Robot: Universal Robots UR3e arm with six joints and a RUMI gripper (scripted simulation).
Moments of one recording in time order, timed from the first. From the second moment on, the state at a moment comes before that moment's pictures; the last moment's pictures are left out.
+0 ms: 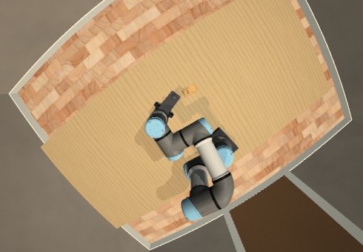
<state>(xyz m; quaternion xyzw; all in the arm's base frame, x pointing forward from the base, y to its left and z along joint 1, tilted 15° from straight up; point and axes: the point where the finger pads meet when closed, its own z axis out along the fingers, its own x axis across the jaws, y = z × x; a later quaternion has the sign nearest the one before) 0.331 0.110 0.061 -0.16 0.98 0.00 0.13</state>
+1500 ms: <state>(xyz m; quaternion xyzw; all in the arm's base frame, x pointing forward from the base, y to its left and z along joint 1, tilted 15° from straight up) 0.319 0.107 0.100 -0.16 0.98 -0.02 0.13</state>
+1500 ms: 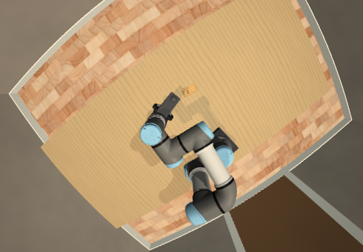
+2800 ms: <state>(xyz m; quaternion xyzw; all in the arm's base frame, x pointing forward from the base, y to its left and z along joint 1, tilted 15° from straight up) 0.319 0.110 0.101 -0.14 0.97 -0.13 0.15</state>
